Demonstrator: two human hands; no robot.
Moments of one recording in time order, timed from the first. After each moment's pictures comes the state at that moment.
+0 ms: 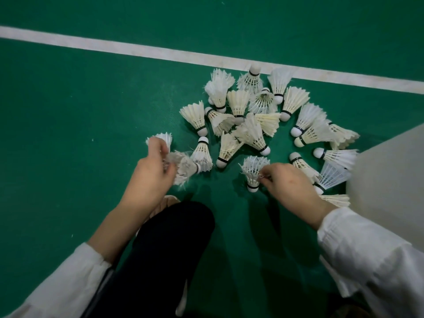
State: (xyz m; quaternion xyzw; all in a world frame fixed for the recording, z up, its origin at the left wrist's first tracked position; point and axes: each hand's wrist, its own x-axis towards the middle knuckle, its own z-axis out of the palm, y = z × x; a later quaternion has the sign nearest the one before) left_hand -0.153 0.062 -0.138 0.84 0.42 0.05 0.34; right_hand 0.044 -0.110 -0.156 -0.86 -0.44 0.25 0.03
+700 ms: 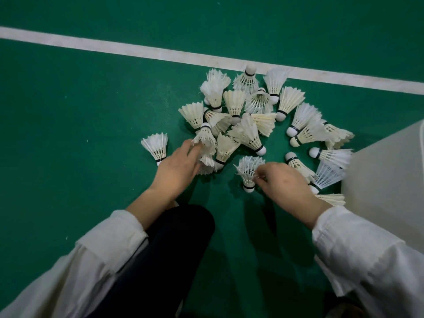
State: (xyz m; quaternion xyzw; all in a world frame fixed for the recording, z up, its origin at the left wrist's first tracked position) left_hand -0.110 0.059 -0.198 0.95 0.26 -0.05 0.14; right_hand 0.045 -0.110 -0.155 -0.85 -0.45 0.25 0.02
